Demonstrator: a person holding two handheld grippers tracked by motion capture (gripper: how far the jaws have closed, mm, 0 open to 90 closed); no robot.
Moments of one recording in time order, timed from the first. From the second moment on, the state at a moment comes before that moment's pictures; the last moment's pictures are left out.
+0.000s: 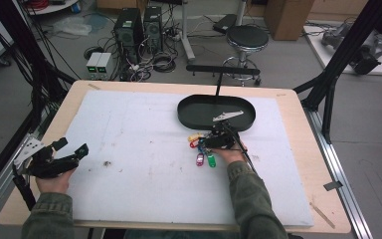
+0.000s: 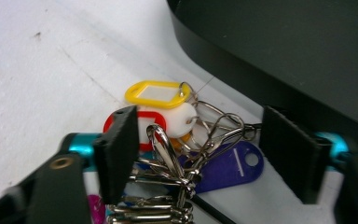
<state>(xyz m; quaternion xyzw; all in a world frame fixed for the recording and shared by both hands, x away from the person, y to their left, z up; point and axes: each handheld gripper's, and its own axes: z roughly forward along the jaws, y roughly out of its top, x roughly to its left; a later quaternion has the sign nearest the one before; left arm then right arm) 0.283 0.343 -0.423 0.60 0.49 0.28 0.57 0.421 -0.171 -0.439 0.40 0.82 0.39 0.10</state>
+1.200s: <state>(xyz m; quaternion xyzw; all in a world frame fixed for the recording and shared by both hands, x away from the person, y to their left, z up) 0.284 0.344 -0.423 0.59 0.49 0.27 0.57 0.395 -0.180 -0.401 0.38 0.81 0.44 0.11</state>
